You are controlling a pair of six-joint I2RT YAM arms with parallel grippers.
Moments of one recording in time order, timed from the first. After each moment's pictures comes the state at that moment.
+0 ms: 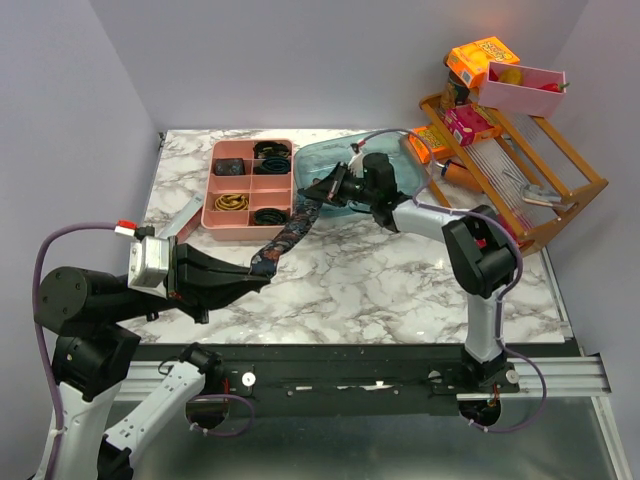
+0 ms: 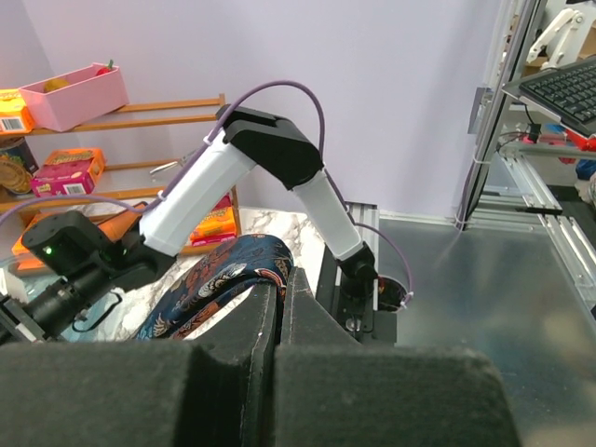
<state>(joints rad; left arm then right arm) -0.45 0.56 1.26 -0.34 0.94 -0.30 0.54 2.04 1.31 0.50 -0.51 1.01</state>
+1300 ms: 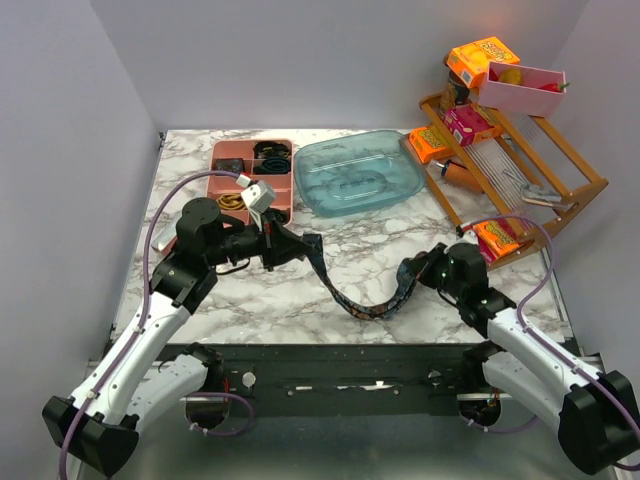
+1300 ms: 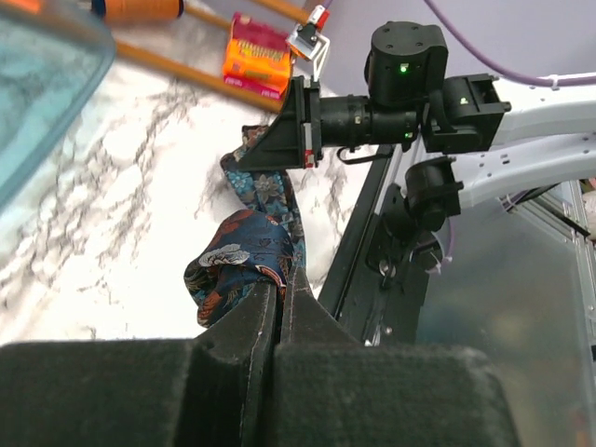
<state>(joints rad) -0.45 0.84 0.87 -0.15 0.79 -0.33 0.38 0.85 0.33 0.04 0.02 0.75</state>
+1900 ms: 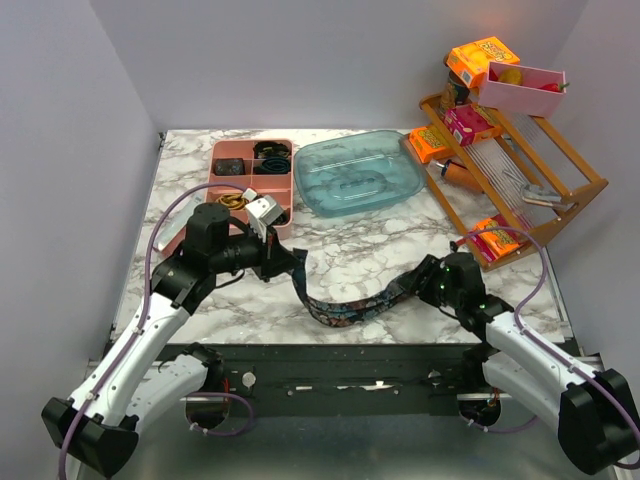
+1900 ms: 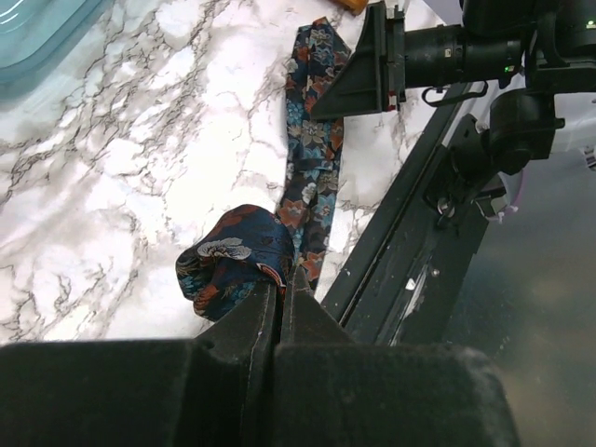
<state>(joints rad) -0.45 0.85 0.87 -0.47 0.67 -0.16 0.38 0.85 0.25 -0.07 -0.07 0.83</state>
